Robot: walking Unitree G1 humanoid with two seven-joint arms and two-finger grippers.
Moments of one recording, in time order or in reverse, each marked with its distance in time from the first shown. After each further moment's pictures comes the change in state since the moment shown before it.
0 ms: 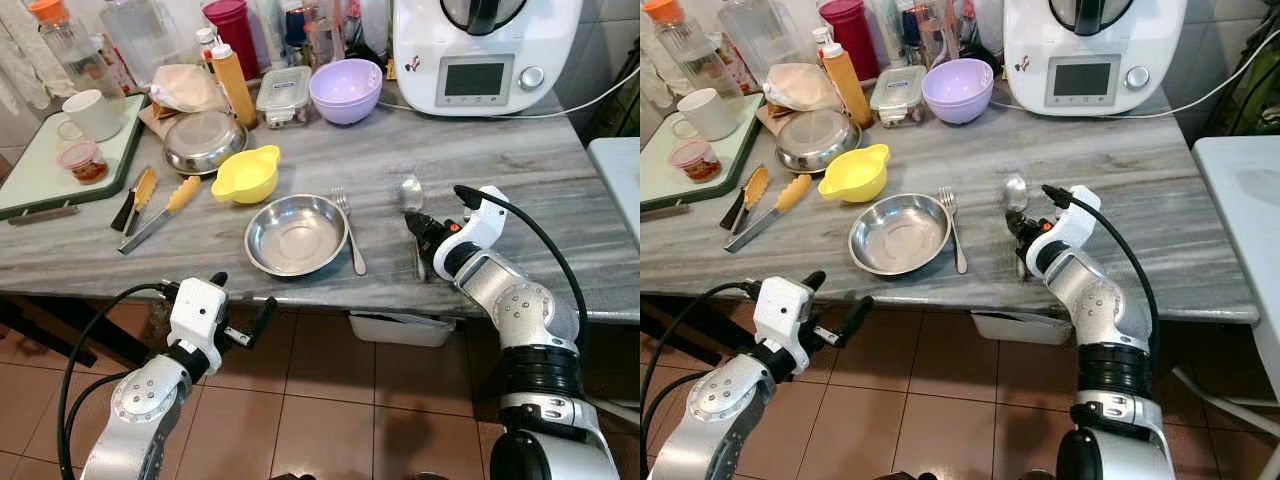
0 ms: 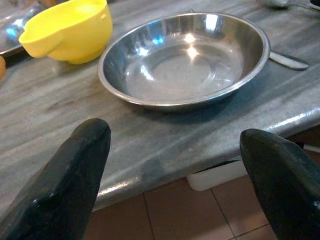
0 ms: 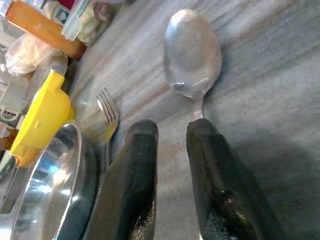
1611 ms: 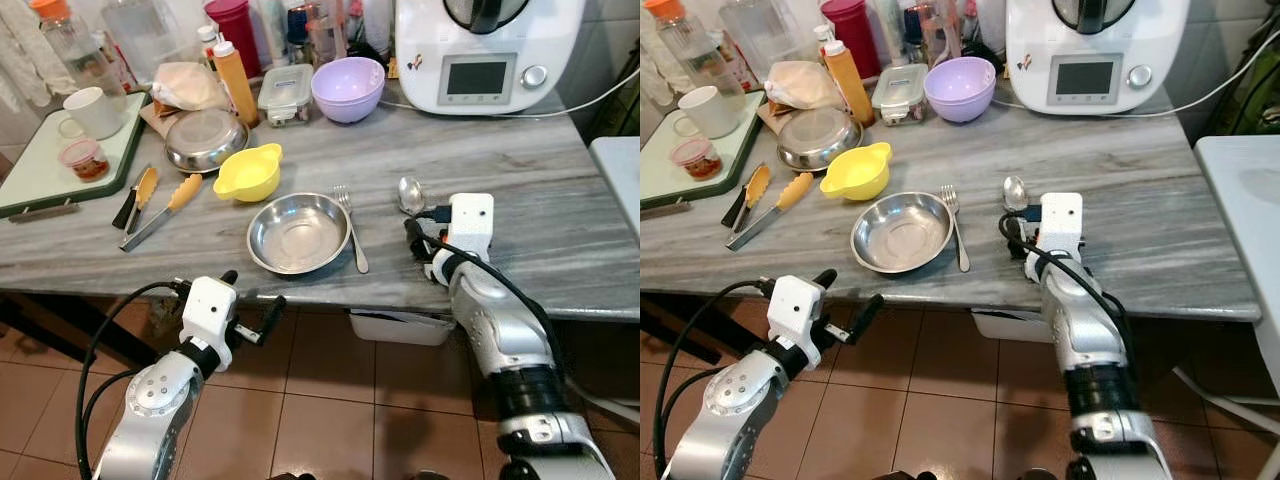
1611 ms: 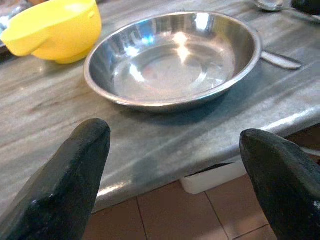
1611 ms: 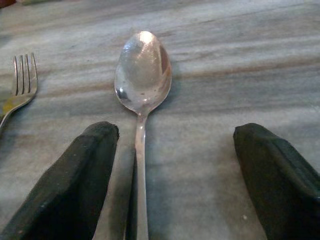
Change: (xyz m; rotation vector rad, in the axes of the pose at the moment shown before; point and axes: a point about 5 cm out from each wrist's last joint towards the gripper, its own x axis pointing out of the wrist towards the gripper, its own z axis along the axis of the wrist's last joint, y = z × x) left arm 0.009 -0.007 -0.001 -0.006 -0.017 -0.018; right arm 0.006 -0.001 -0.016 -0.587 -0.130 -0.206
